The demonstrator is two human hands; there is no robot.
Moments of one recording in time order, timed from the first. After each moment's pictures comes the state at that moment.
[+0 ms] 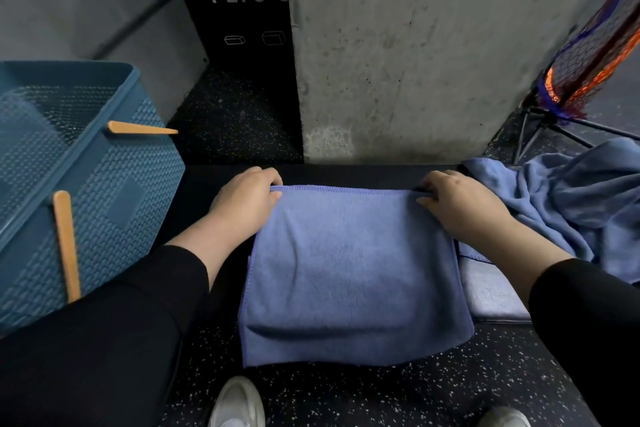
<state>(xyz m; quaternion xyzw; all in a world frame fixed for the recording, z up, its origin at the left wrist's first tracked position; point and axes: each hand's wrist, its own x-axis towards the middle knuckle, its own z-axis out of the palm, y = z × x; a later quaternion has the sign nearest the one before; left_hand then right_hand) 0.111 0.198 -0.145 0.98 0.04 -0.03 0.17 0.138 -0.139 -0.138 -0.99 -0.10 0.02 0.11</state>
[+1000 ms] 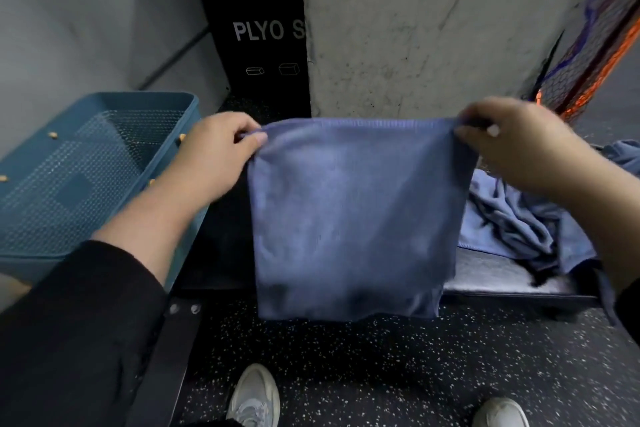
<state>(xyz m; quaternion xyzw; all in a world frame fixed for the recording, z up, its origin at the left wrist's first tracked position) 0.042 0.223 0.001 0.95 -0.01 0.17 0.26 0.067 -0.144 0.037 -0.96 -0.17 -0.11 0.19</state>
